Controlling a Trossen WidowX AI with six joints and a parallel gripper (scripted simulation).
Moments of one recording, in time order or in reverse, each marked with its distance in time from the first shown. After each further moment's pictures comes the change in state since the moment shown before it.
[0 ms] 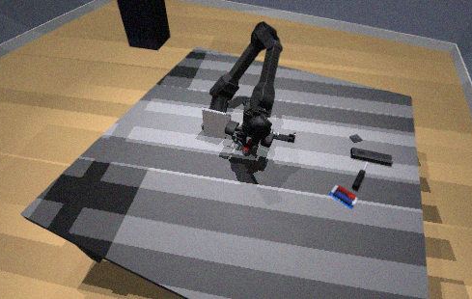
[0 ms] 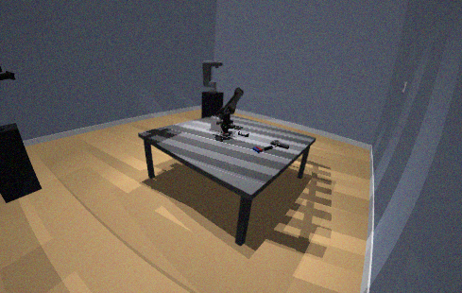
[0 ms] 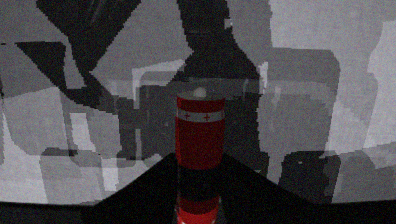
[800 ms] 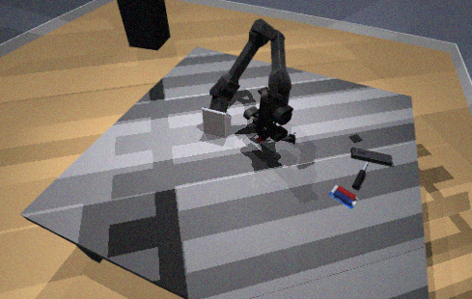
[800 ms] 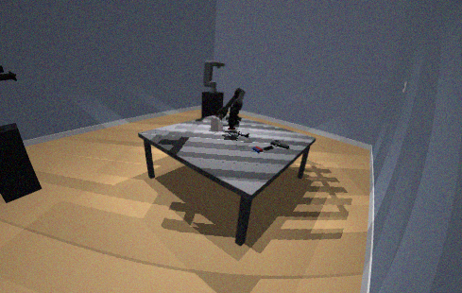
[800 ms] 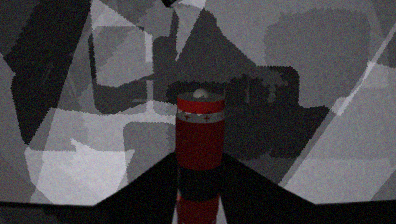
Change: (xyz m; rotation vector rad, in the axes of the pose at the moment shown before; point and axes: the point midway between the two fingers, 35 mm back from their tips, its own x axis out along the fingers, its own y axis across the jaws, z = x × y) arm -0.045 -0.048 0.031 0.486 0.032 -0.018
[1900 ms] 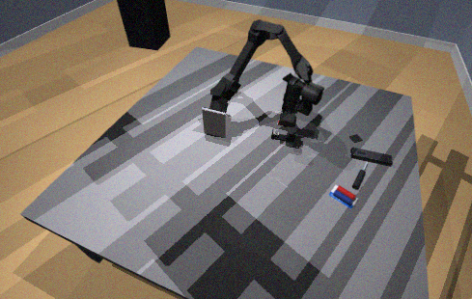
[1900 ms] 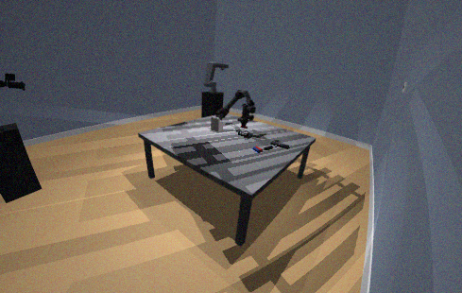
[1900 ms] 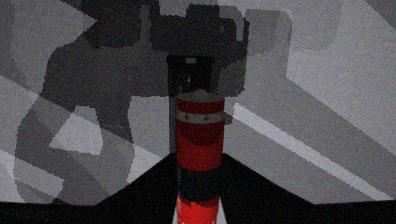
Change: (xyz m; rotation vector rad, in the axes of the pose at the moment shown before) arm -0.017 -0.010 0.124 0.925 -0.001 -0.009
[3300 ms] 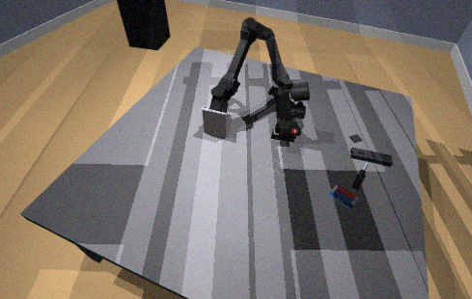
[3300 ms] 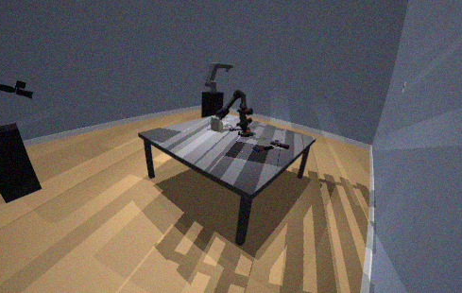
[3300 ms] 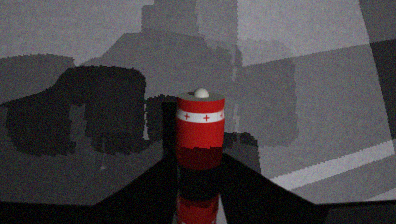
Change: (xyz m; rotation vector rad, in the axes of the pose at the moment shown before) arm 0.044 0.003 0.009 0.013 -0.326 -0.040
